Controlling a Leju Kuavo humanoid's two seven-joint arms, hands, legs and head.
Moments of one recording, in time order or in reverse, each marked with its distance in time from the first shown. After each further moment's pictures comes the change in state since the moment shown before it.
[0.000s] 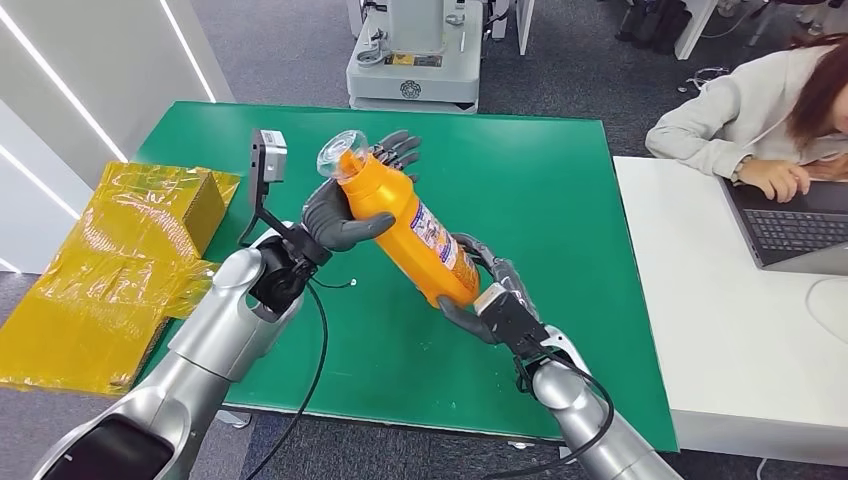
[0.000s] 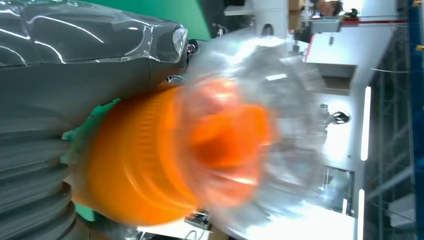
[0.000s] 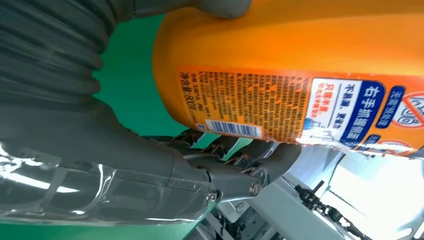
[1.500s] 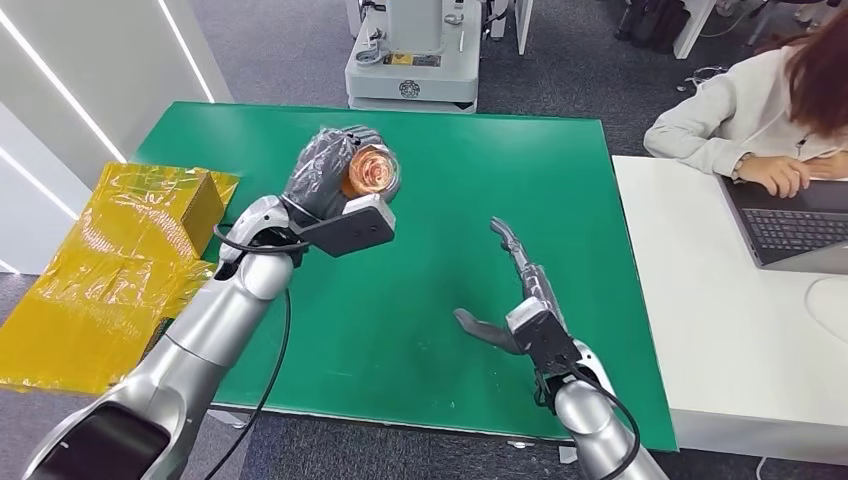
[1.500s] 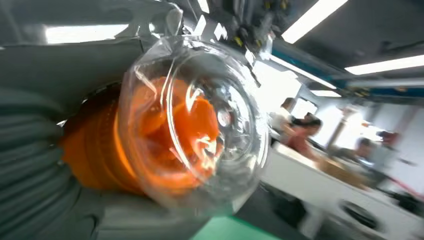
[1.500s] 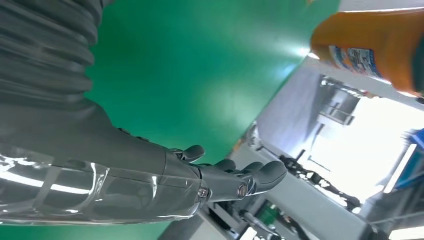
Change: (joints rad) left arm -0.055 0.018 -0.002 -0.035 -1.288 0.543 -0.213; right arm 0.163 -0.011 -0.171 -0.250 0.069 0.028 -0.015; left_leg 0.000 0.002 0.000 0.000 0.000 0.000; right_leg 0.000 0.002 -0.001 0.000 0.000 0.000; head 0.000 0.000
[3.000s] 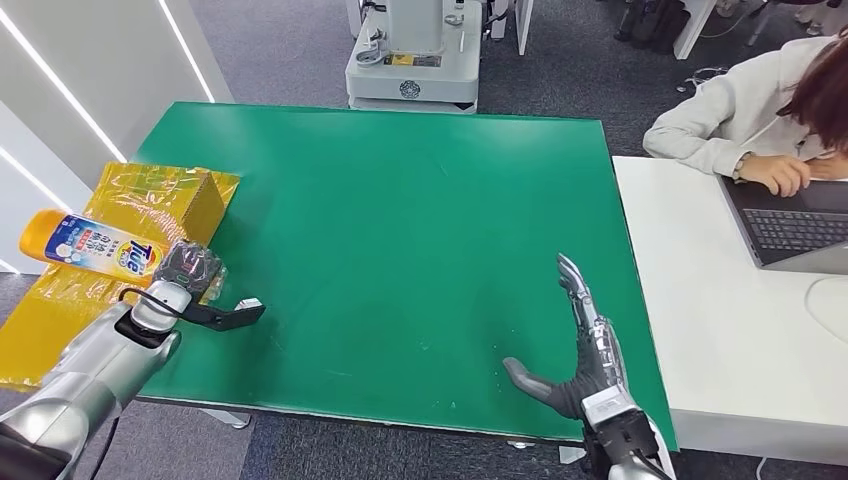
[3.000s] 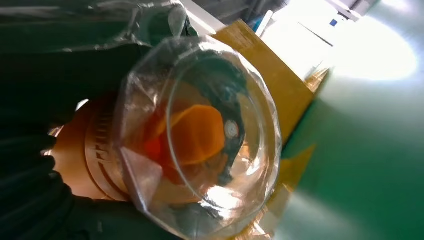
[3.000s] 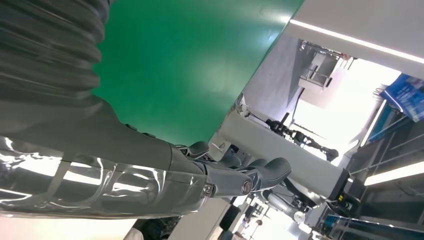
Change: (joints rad) left arm 0.096 0.391 -0.112 0.510 -0.855 -0.033 0.400; right arm 0.294 -0.114 -0.089 -0.357 -0.001 -0.053 -0.069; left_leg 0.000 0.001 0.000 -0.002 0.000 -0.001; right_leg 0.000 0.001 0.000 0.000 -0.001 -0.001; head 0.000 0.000
